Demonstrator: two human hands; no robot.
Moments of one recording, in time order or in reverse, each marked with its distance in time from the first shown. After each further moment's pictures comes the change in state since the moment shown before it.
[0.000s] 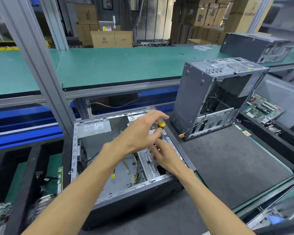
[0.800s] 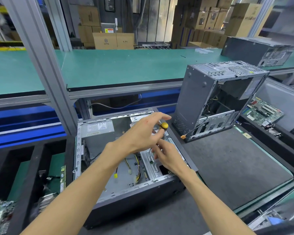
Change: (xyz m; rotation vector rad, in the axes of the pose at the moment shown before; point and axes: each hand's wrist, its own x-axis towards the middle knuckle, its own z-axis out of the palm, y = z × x) left_hand -0.005 0.003 -0.006 -0.055 -0.021 -0.006; right_hand 0.000 0.000 0.002 -0.001 0.041 -0.040
